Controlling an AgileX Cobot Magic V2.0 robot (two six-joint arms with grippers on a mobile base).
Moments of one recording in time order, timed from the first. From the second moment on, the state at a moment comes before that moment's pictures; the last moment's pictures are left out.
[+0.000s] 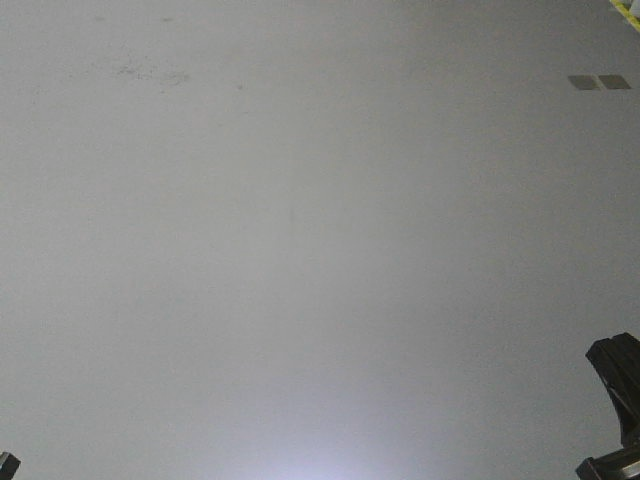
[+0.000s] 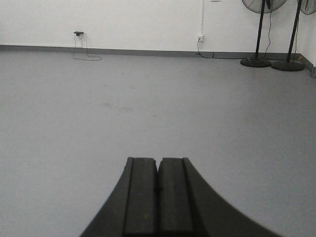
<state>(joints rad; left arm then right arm) -0.23 -0.01 0.03 -0.13 0.10 0.20 0.27 -0.01 0.03 0.05 0.19 0.01</state>
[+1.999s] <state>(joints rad) -0.23 -0.01 0.03 -0.13 0.10 0.20 0.27 -0.01 0.03 0.05 0.19 0.01</state>
